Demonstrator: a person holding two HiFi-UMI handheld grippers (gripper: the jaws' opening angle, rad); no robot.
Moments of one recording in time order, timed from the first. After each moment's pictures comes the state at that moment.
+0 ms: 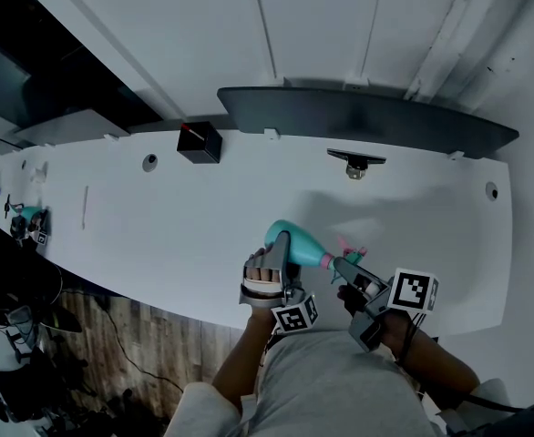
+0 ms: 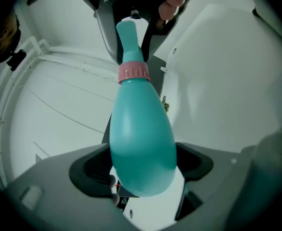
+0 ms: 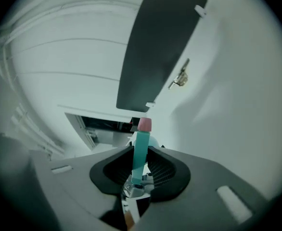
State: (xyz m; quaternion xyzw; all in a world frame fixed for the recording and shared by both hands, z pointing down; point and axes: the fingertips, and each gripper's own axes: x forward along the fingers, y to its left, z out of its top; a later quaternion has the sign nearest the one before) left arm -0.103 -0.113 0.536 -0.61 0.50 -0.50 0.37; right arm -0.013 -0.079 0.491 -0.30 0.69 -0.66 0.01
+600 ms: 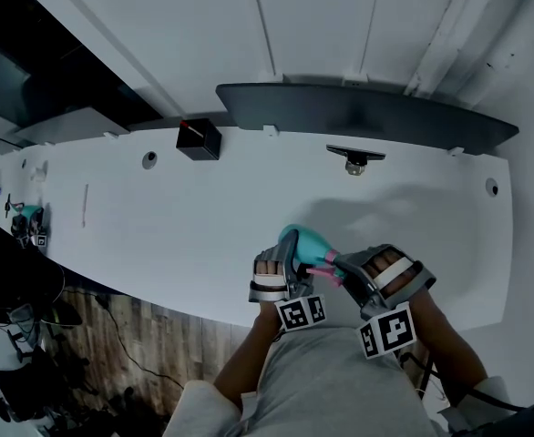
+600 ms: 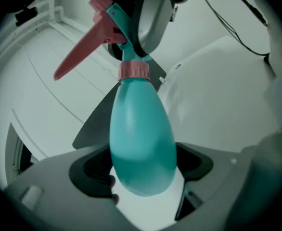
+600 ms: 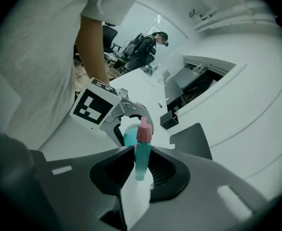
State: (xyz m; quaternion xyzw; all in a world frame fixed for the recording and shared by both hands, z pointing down) left arm -0.075 -0.103 0.560 -0.71 0.47 -0.46 0.24; right arm -0.036 -0.049 0.474 -0.07 0.82 0.36 -0.45
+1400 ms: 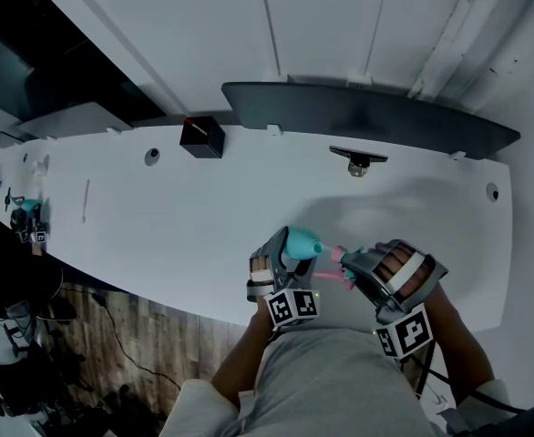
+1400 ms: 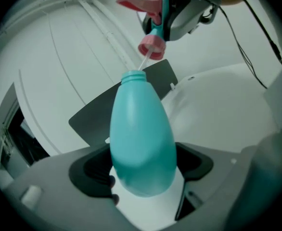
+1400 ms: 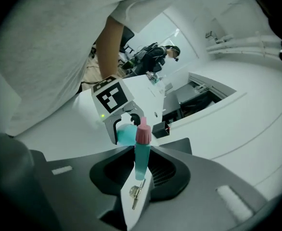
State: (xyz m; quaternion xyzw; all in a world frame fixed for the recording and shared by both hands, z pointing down) left arm -0.093 -0.106 0.565 -0.76 0.51 -0.39 0.11; right arm -0.027 -0.049 0.450 -0.06 0.79 0.46 -0.39
